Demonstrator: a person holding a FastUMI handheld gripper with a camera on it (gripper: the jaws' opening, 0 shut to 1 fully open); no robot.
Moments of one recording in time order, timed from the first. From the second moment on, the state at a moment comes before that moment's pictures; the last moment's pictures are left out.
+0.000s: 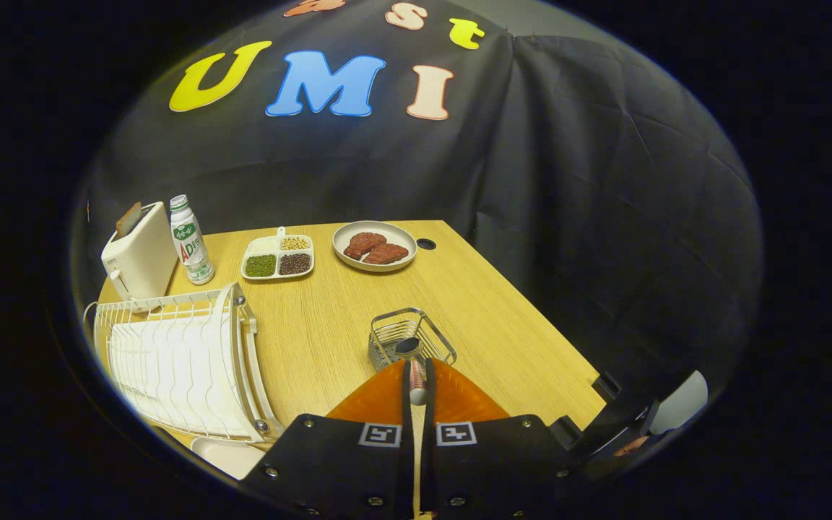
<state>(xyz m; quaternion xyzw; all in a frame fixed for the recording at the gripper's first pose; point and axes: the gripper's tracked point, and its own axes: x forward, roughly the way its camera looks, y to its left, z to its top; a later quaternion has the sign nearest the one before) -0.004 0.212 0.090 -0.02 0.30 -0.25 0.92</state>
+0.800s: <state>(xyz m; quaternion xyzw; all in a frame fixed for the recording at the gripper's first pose) -0.048 0.308 0.169 -0.08 0.23 -0.17 0.95</state>
